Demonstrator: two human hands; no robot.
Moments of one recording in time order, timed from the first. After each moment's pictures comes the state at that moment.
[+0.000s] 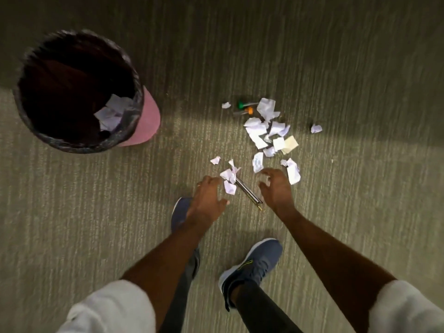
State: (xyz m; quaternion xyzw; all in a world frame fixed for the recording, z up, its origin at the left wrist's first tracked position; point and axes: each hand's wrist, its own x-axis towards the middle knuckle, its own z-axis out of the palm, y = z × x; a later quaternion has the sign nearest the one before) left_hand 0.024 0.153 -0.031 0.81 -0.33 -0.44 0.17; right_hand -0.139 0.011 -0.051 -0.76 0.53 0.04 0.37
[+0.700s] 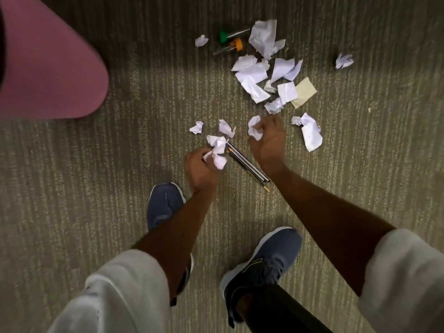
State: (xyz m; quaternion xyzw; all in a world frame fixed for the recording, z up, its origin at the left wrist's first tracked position) left_hand -0.027 0.148 -0.234 0.89 -0.14 -0.31 0.30; right_hand -0.141 -0.007 -0.219 -0.76 0.54 -0.11 0.34
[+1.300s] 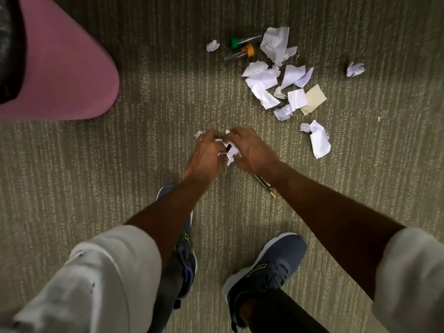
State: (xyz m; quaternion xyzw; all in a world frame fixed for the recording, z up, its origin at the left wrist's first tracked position) left_hand 0.020 0.116 -0.207 0.81 -0.45 -0.36 0.16; right_hand -0.101 -0.001 -0.202 -0.88 0.25 0.13 0.38
